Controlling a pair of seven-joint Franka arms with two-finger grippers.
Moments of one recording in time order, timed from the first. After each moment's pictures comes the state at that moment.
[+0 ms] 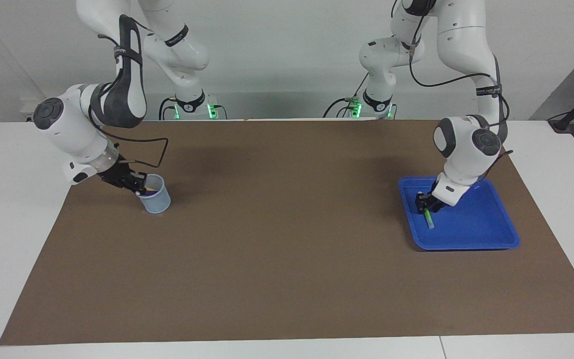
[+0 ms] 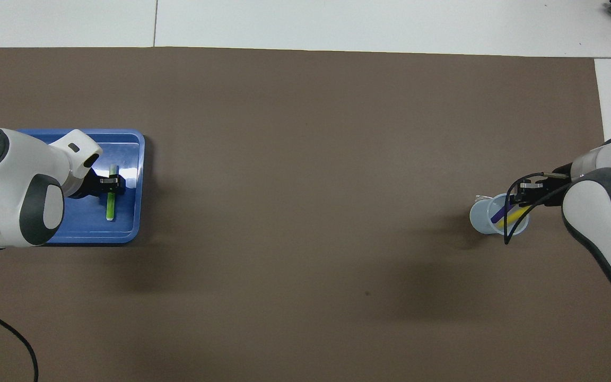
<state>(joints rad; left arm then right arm) 0.14 0.26 -0.14 -2.08 0.03 2.33 -0.04 -0.37 0.11 0.22 -2.02 0.12 2.01 -0.03</state>
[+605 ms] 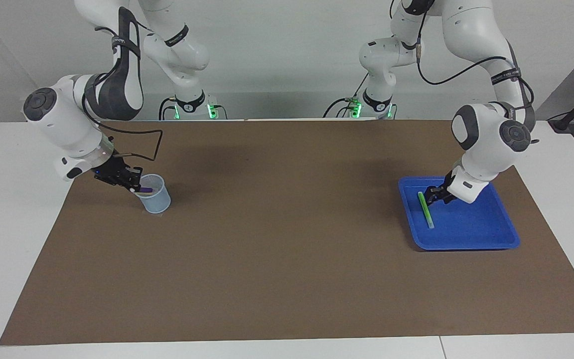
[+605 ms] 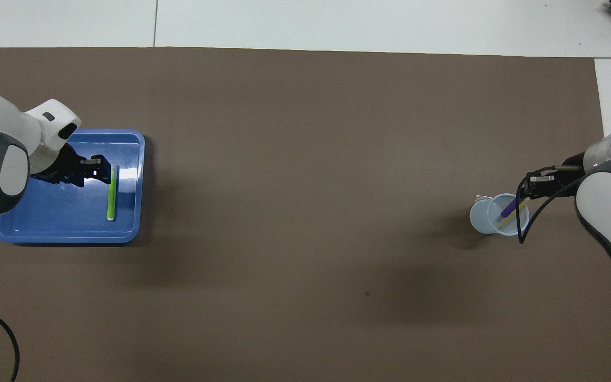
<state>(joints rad) 0.14 0.26 -0.15 -1.83 -0.03 1.96 -0.06 -0.37 0.10 0.23 -1.93 0.09 1.93 -0.08</state>
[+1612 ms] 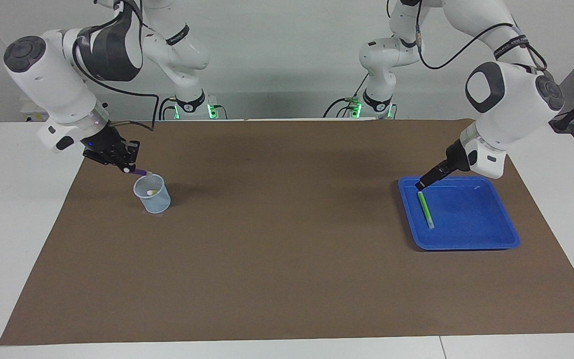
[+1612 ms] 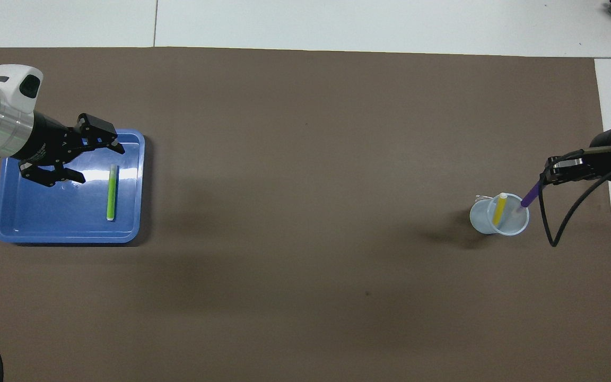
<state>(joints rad) 0.14 0.16 -0.19 -1.69 -0.26 1.77 -0.51 -0.32 0.06 0.25 -1.70 0.04 1.69 -0.09</state>
